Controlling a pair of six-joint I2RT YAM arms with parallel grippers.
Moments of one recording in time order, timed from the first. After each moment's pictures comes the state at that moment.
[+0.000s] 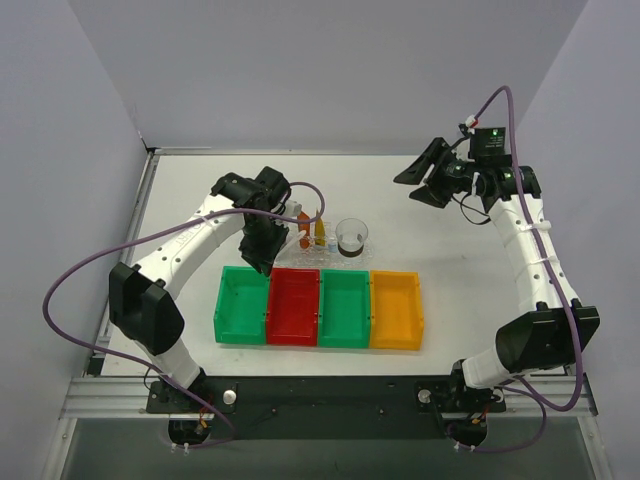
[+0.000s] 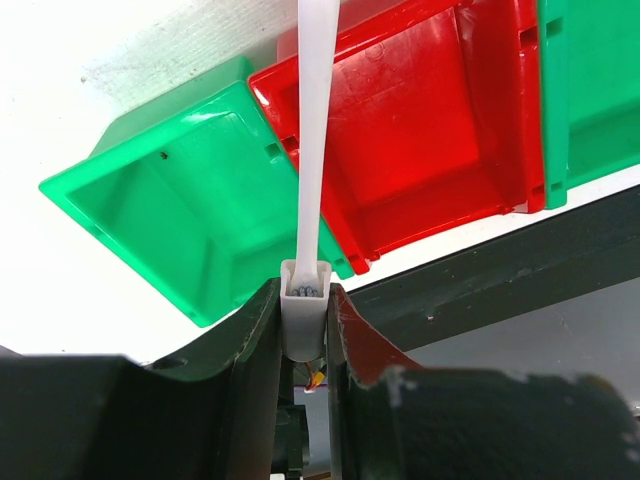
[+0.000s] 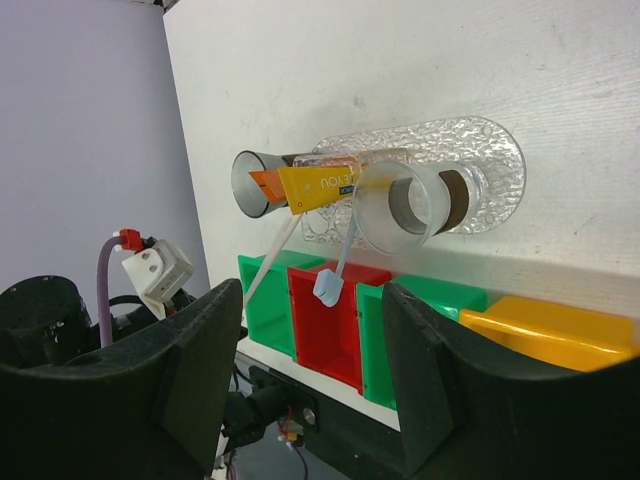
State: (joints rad) left arm -0.57 1.68 1.62 -1.35 0.05 -0.12; right arm 0.08 1.48 1.56 -0.77 -0.47 0.70
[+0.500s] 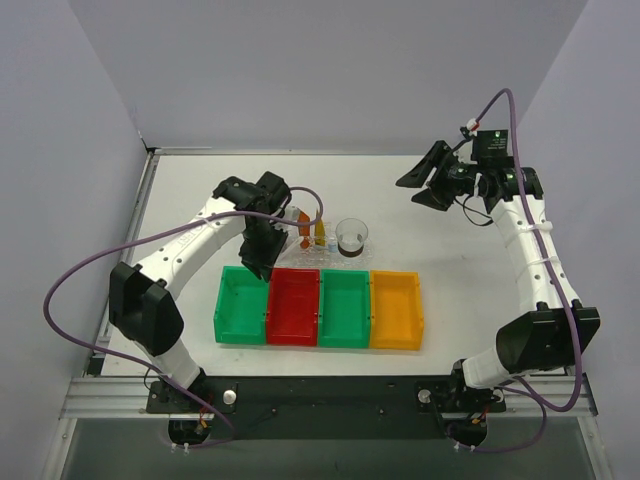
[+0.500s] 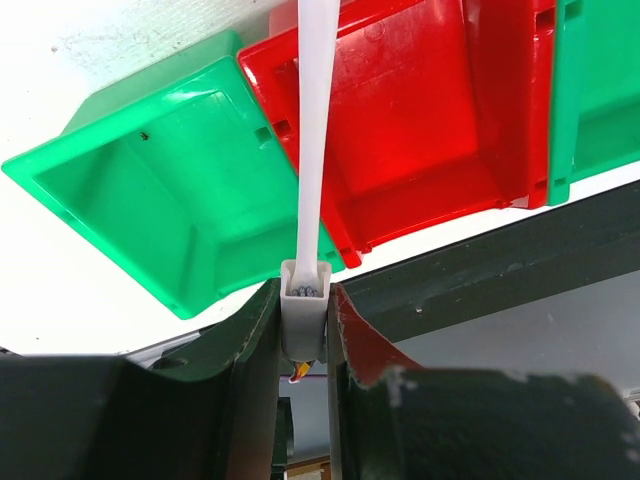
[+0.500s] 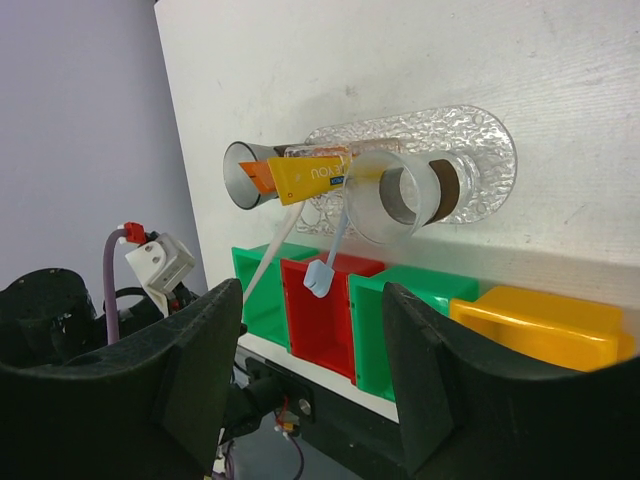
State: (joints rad) left arm -0.57 1.68 1.58 -1.35 0.07 -0.17; right arm 0.06 1.48 1.55 -0.79 -0.49 0.68
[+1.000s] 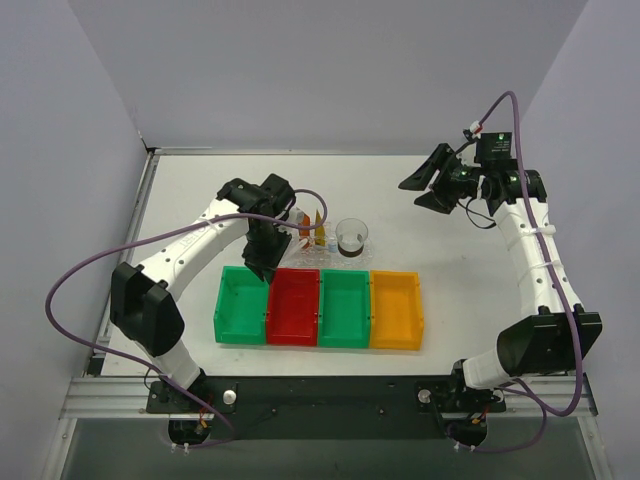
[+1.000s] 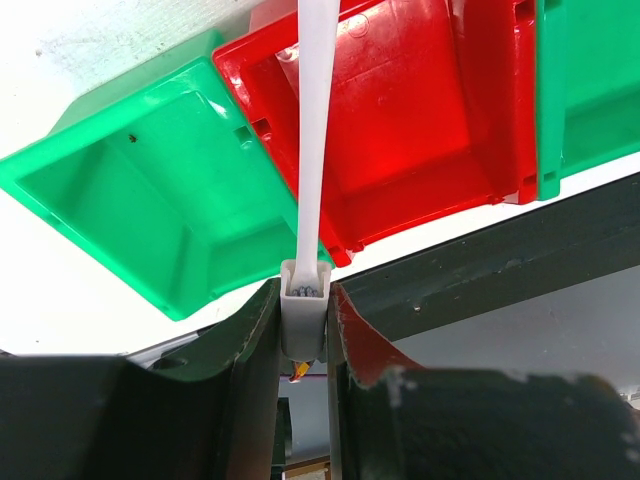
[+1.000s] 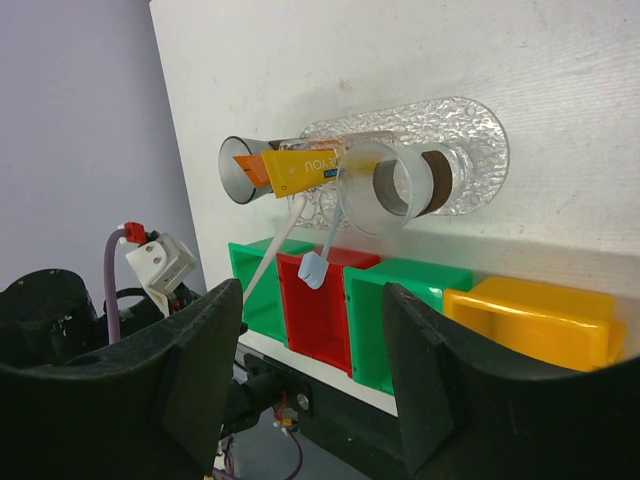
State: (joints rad) left arm -0.60 1.68 1.58 -1.35 0.06 -0.18; right arm 0.05 1.46 1.53 -0.81 -0.50 0.67
